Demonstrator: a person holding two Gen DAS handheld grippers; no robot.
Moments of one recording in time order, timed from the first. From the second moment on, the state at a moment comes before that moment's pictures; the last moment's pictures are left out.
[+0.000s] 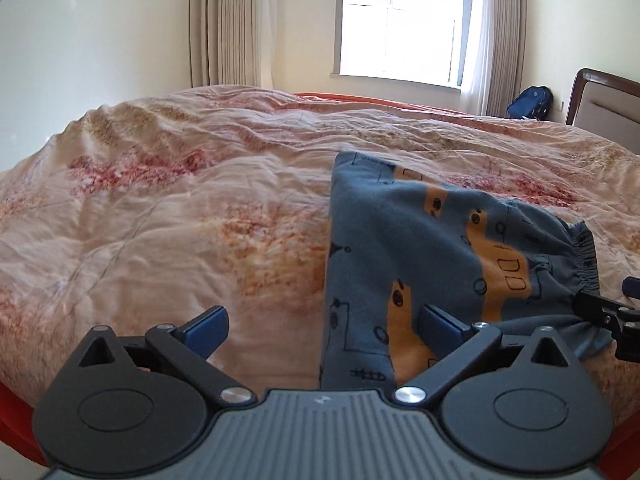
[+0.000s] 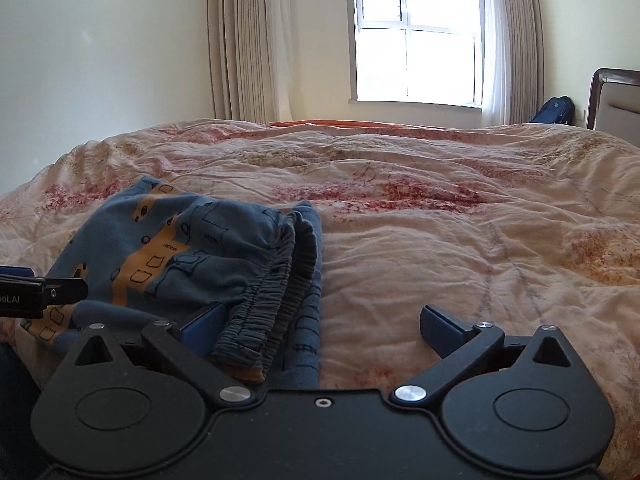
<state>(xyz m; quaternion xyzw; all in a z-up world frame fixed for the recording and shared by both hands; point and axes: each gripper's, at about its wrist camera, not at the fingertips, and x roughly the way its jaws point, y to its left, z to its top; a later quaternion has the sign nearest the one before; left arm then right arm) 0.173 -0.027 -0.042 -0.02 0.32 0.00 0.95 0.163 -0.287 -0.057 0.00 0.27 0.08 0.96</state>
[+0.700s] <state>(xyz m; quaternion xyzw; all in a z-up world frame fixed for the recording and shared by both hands) 0.168 -0.021 -0.048 -0.04 0.33 -0.01 0.94 0.148 -0.289 -0.071 0.00 0.25 0.07 0.97</state>
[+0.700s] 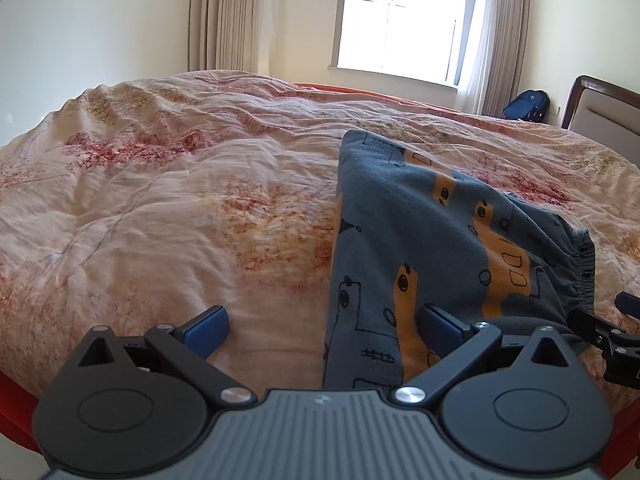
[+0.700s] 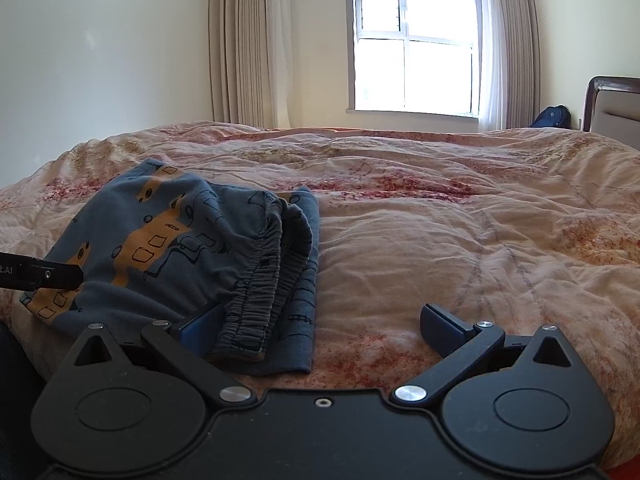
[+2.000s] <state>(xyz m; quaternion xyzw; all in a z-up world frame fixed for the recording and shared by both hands) 0.228 -0.020 -0.024 -0.06 0.29 -0.07 0.95 0.201 -0.295 -0.044 0.04 0.20 0.08 0.98</state>
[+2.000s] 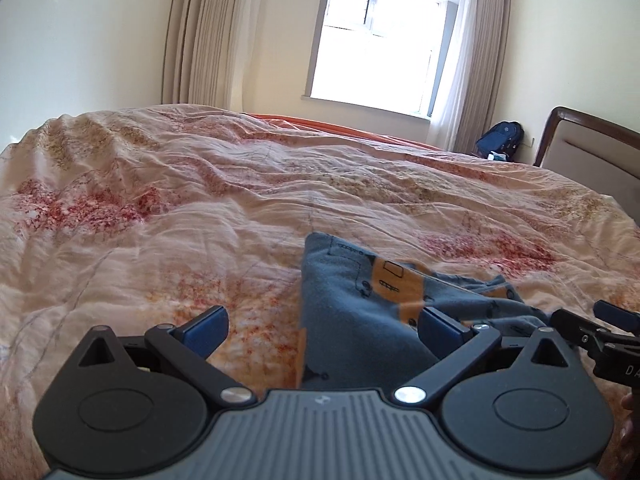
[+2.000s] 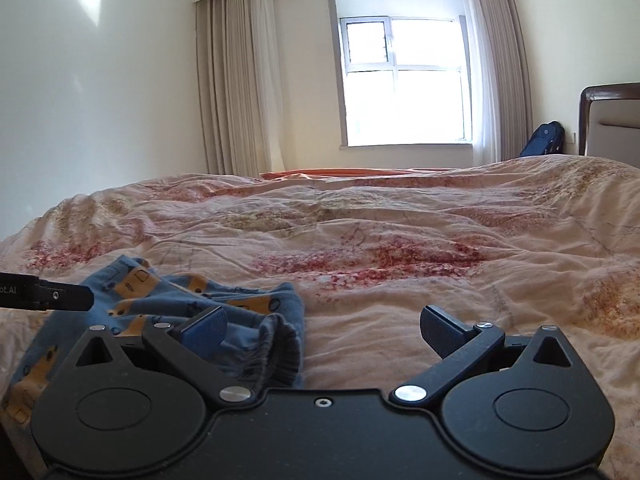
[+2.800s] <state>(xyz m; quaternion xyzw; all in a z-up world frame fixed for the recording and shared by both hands) 0.164 -0.028 -0.051 -0.02 0.34 -0.11 0.93 0.130 -0.288 -0.066 0.02 0.29 0.09 0.95</state>
